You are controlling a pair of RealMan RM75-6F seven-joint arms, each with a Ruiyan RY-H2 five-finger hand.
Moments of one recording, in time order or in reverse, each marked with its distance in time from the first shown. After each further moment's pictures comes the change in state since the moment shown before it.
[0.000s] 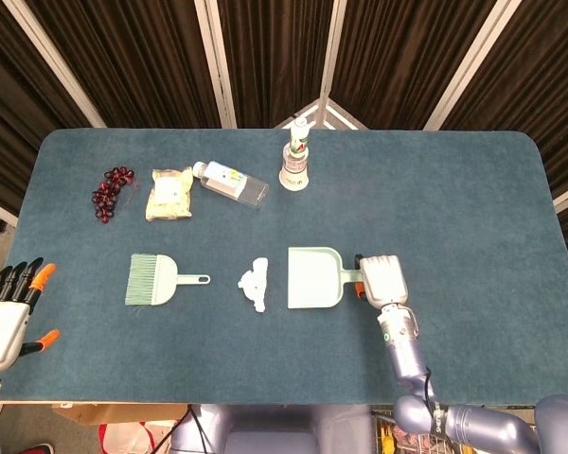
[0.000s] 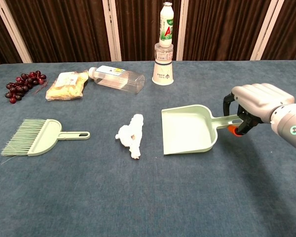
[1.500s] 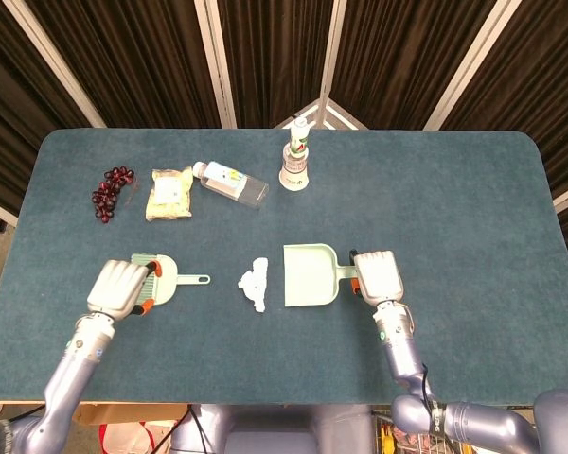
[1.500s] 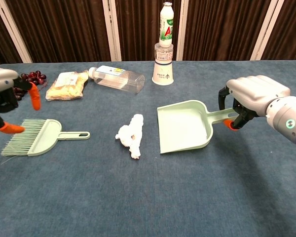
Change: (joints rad) left arm -0.371 -0.245 -0.151 -0.164 -0.456 -0.324 0.485; right arm 0.032 0.009 -0.004 -0.037 0.008 0.023 -0.041
